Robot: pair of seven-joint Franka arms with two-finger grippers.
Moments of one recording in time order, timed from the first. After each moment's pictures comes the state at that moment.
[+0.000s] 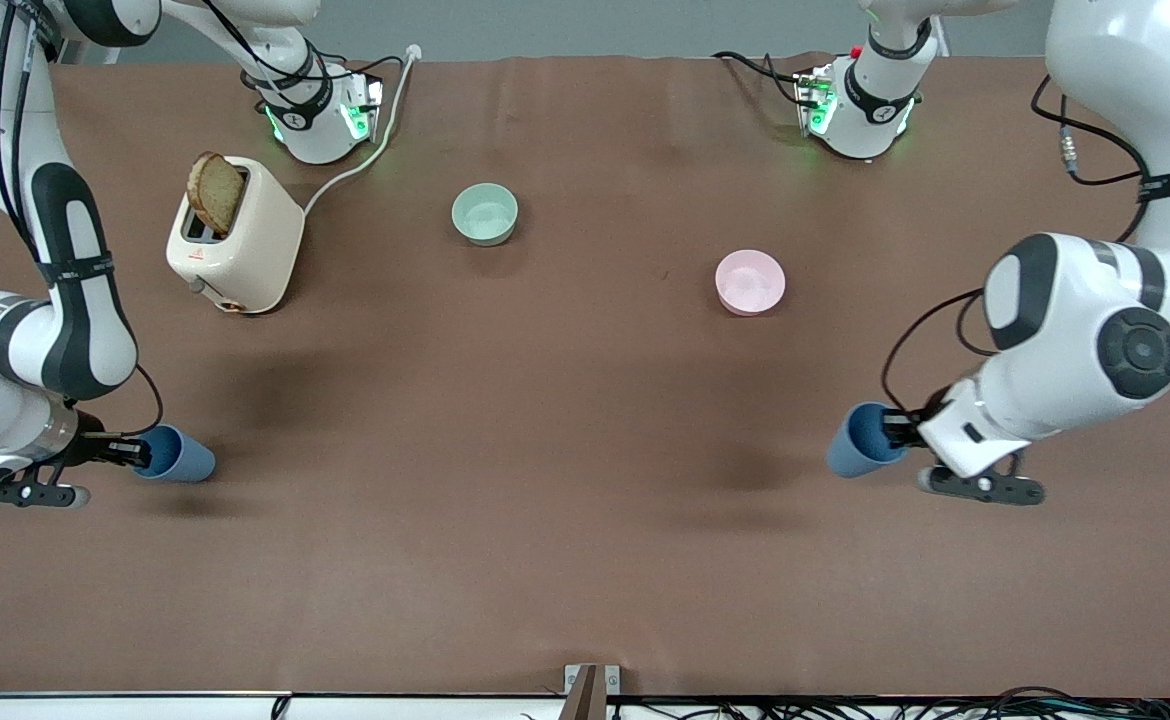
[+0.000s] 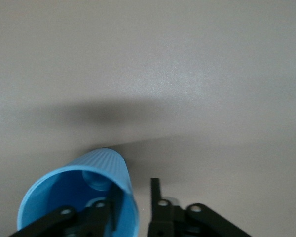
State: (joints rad) left arm -0.02 0.49 -0.26 -1.48 -0.01 1.97 -0.02; right arm -0.11 0.61 -0.15 -1.67 0.05 2.31 -0.19
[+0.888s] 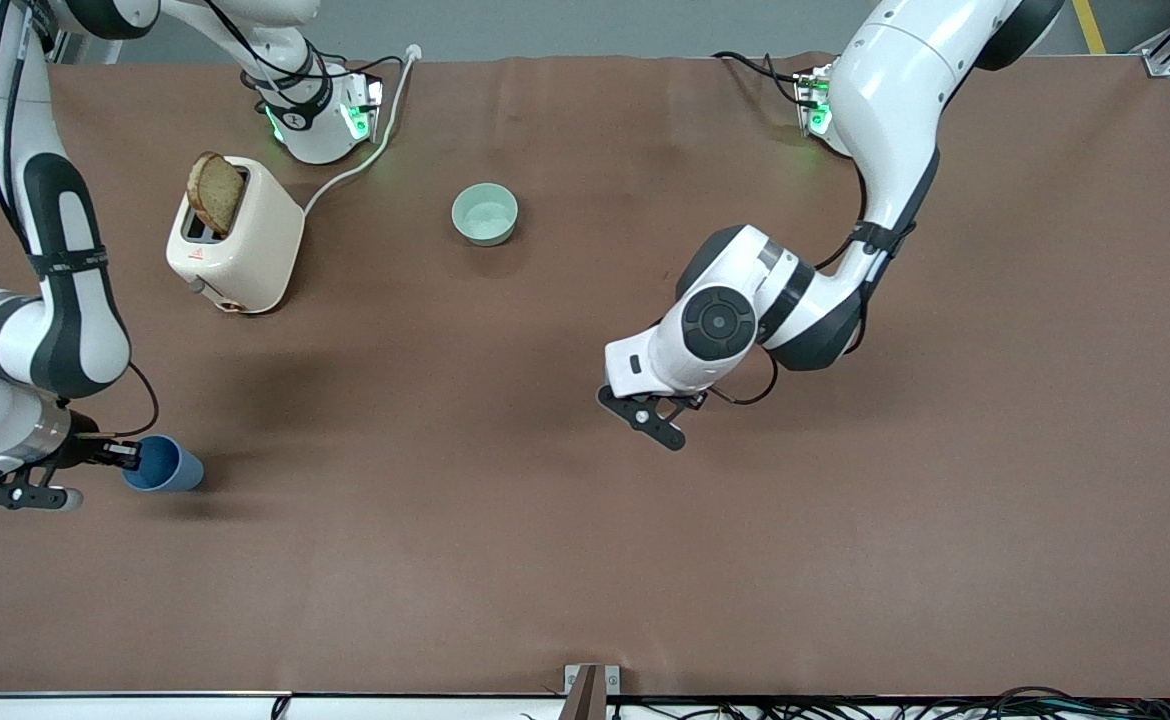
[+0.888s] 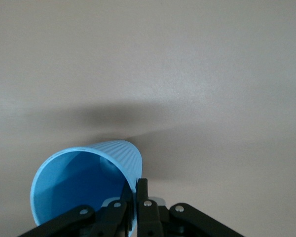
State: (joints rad) left arm -0.42 0.72 -0.28 -1.36 0.03 2.00 -0.04; right arm -0.11 0.56 -0.14 -1.65 0.07 2.26 -0.19
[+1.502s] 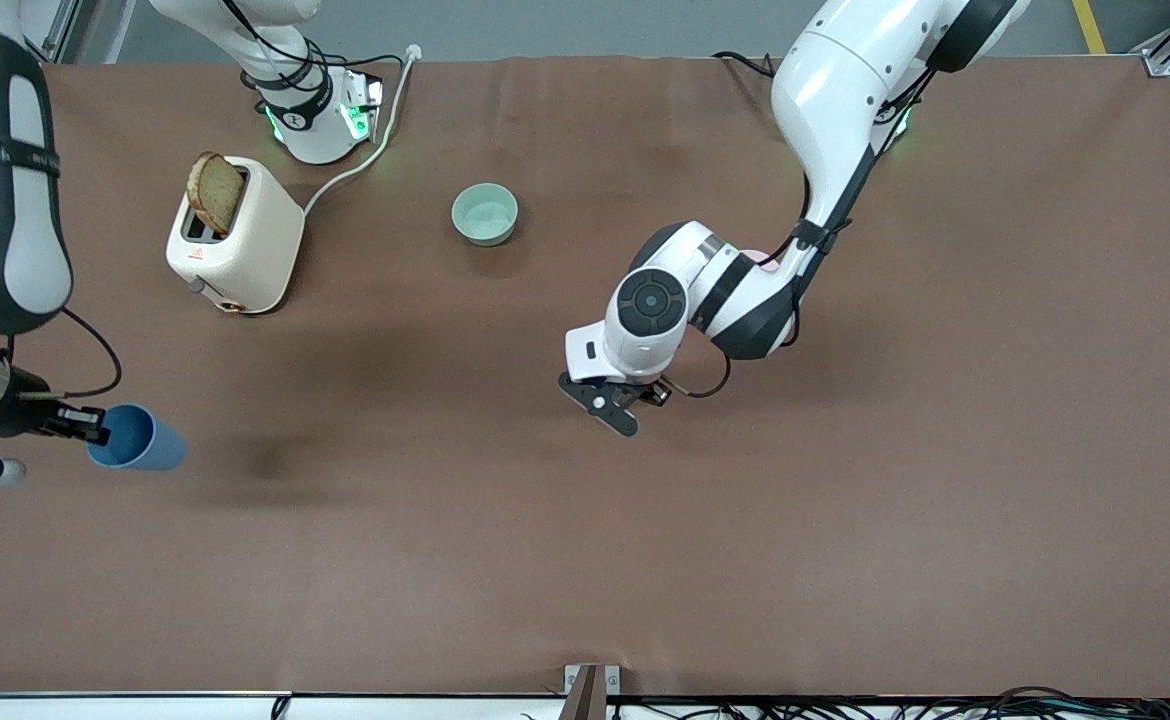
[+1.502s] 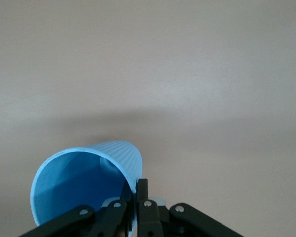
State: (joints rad) left arm -0.60 0.77 -0.15 -1.35 0.03 2.11 -0.04; right arm -0.02 0.33 -0.13 -1.60 0.07 1.97 -0.09
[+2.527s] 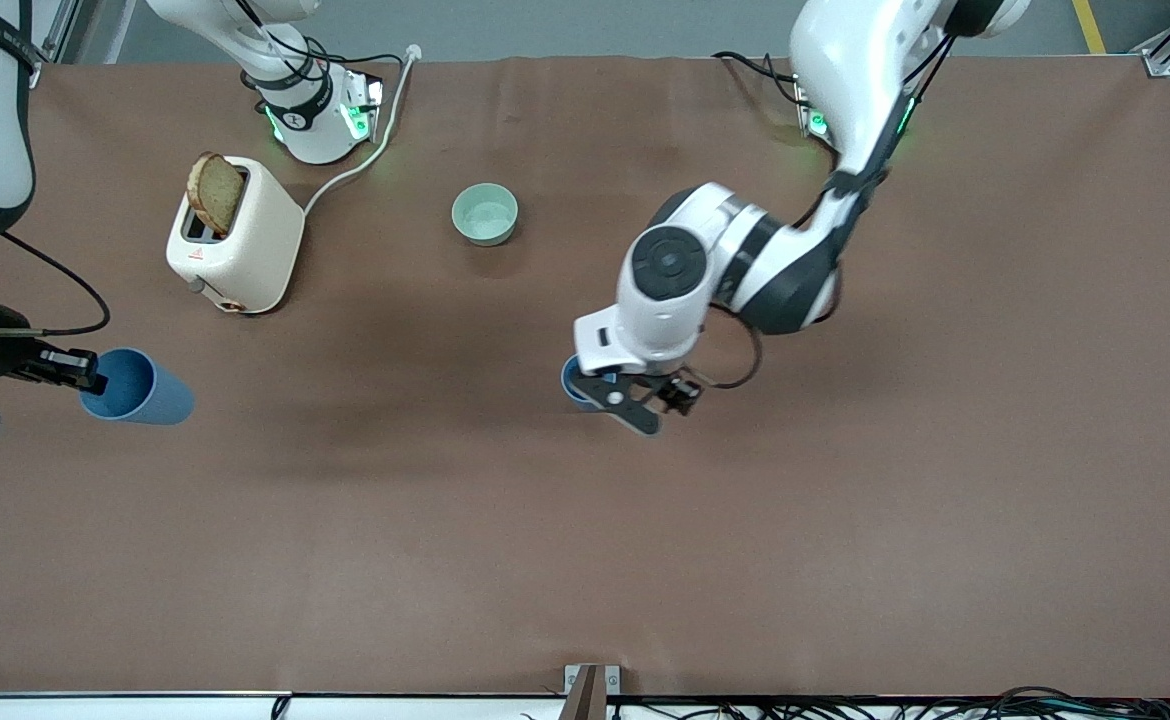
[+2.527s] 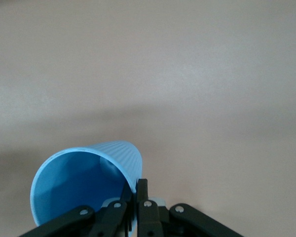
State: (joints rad) left arm -0.65 0.60 0.04 -1.29 0.03 1.92 -0.05; right arm 0.05 0.24 -0.13 -1.49 0.07 1.73 0.02
